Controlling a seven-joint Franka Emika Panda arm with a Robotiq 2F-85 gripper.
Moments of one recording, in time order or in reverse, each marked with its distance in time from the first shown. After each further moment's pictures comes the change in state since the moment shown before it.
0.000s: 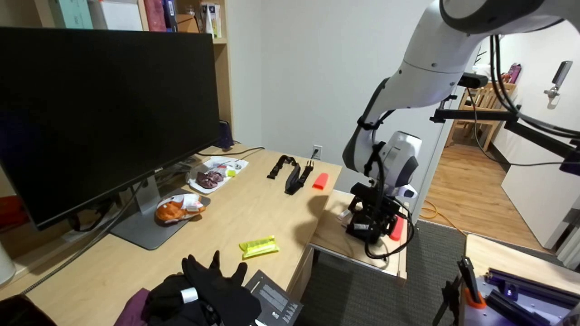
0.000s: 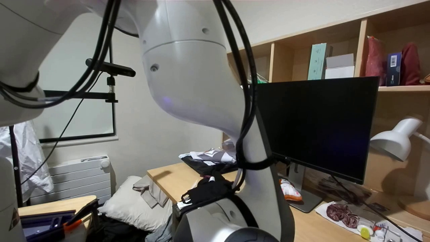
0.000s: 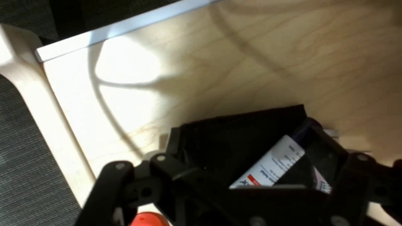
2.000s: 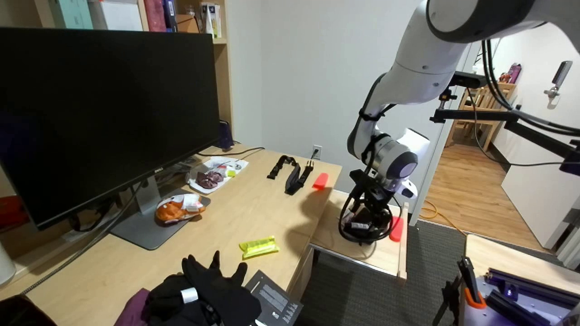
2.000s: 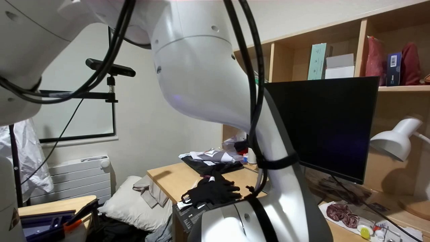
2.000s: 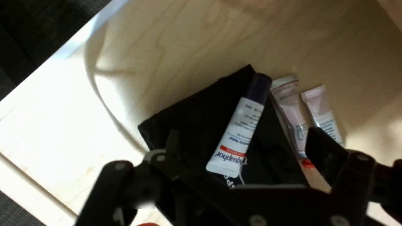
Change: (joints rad) arm 0.119 0.025 -0.151 0.075 0.347 -0.115 0.119
